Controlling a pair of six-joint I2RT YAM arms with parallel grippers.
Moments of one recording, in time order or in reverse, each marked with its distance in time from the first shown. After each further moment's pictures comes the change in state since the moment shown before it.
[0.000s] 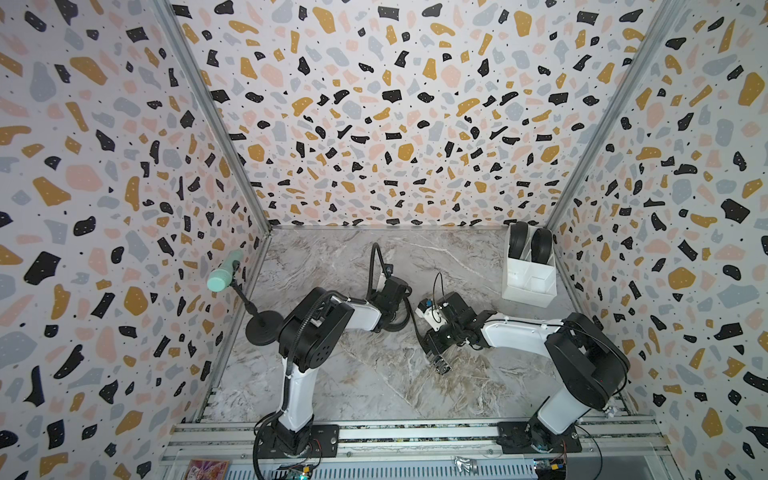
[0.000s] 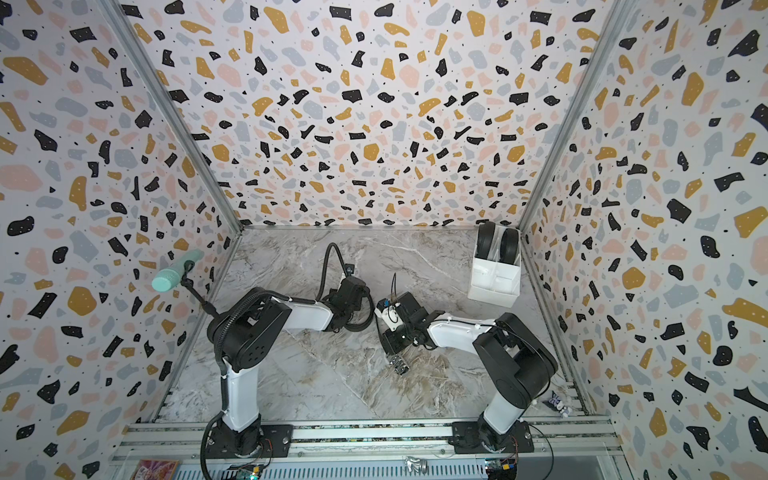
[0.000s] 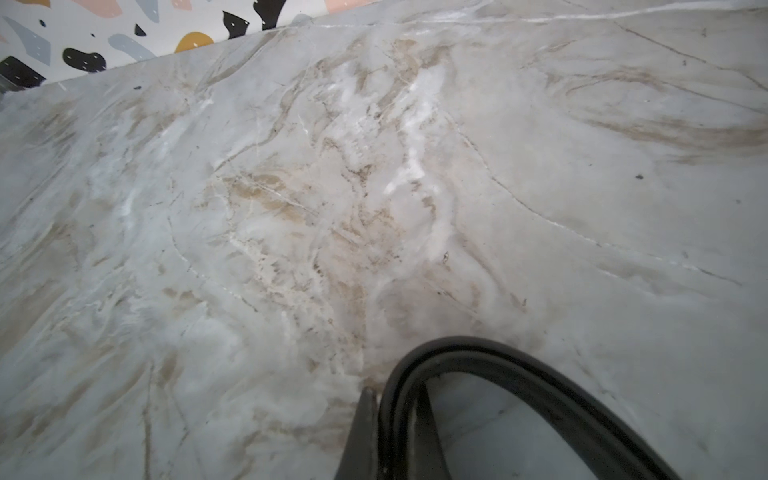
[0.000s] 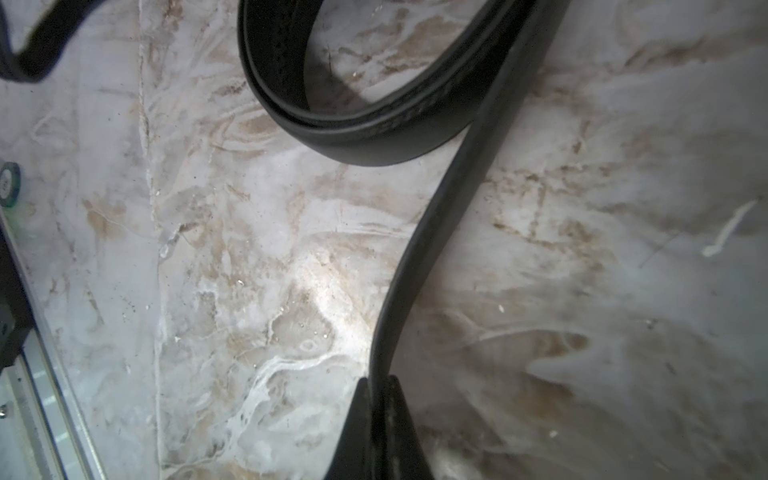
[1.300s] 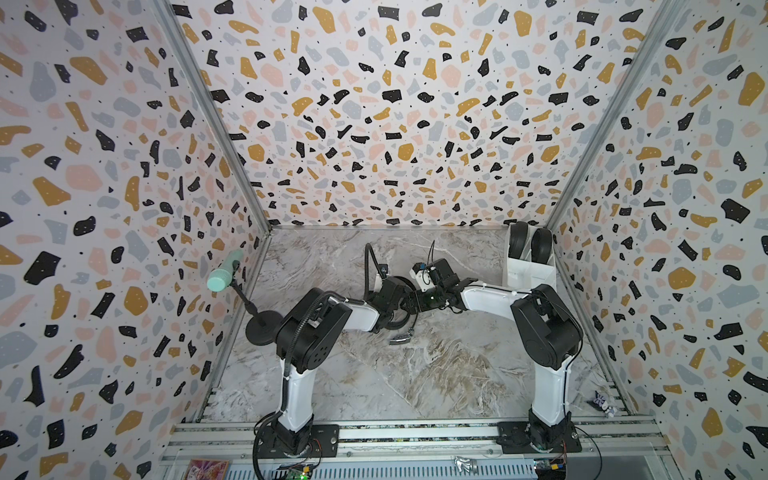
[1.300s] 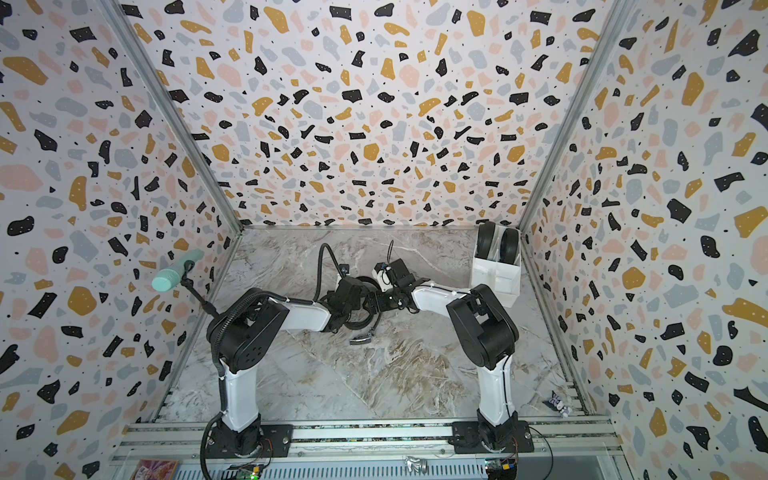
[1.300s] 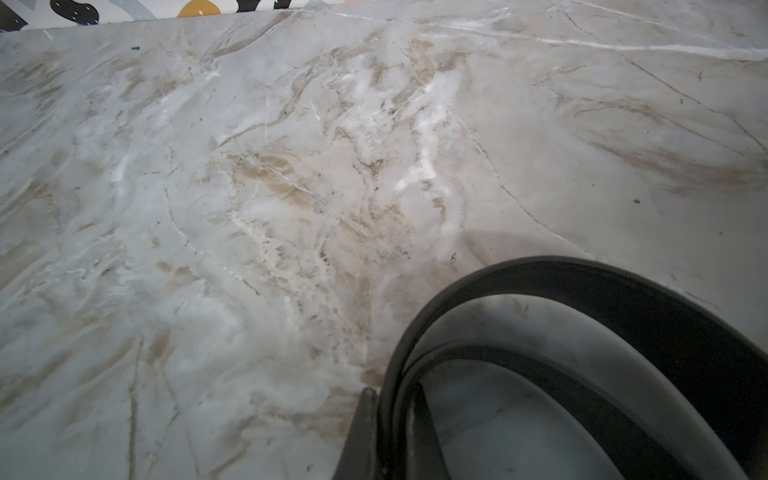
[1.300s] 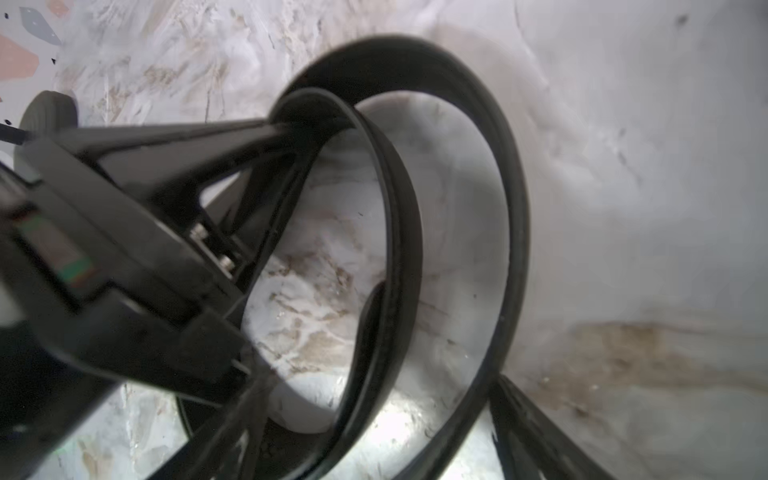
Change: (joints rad) left arm -0.002 -0.017 -0.024 0.006 0.025 -0.094; right arm -0.121 0.309 0.446 -0.004 0.051 0.118
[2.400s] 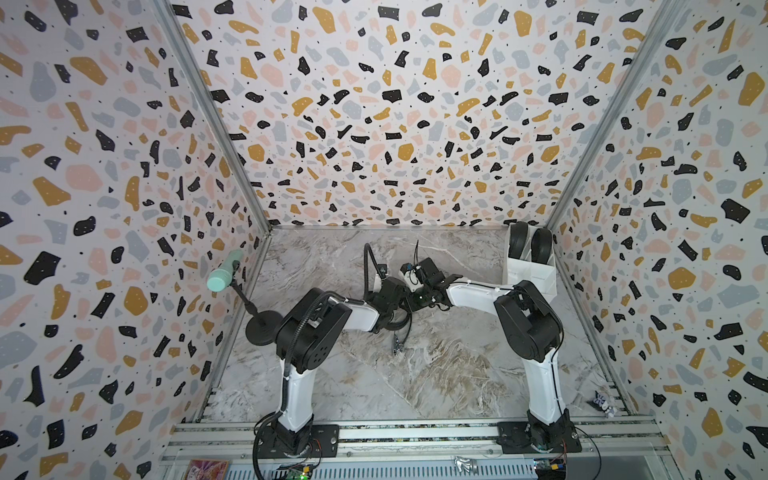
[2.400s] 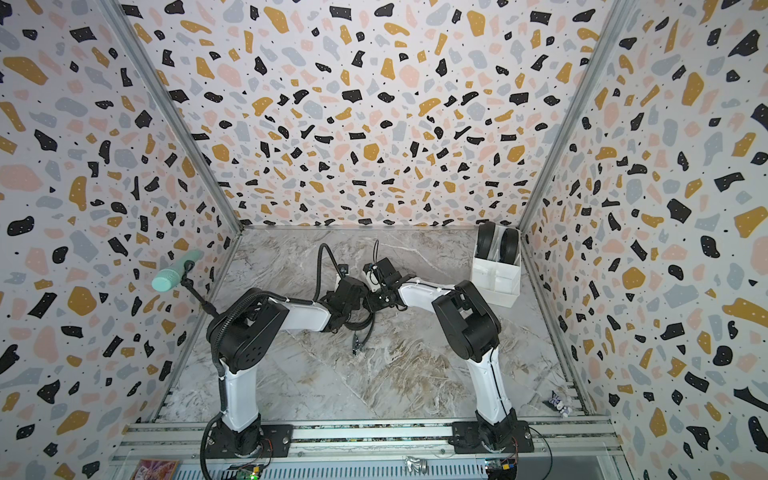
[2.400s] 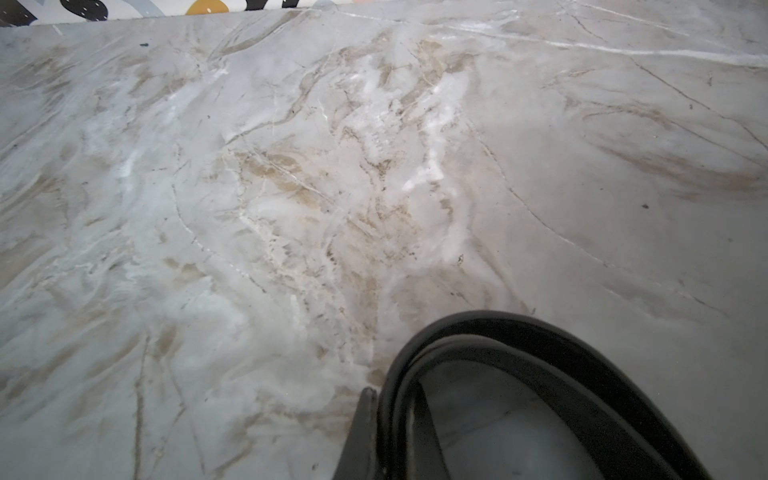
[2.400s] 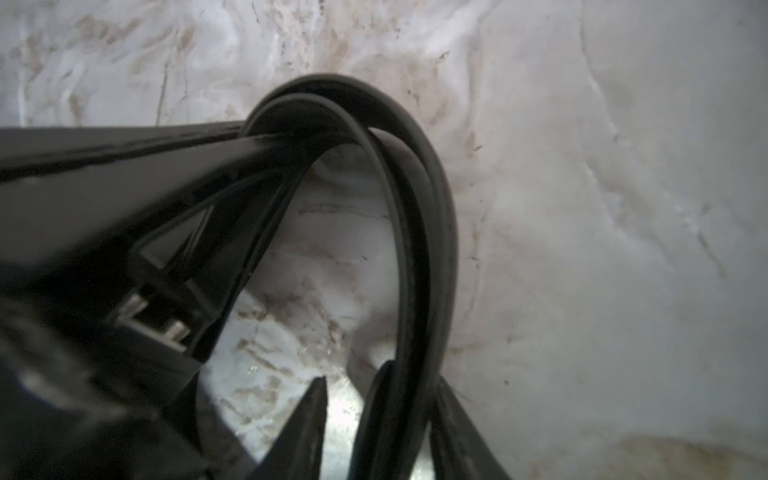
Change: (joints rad) left arm 0.001 -0.001 0.000 -0.005 -0.013 -0.019; right arm 0.069 0.127 0.132 -0.065 0.092 -0.042
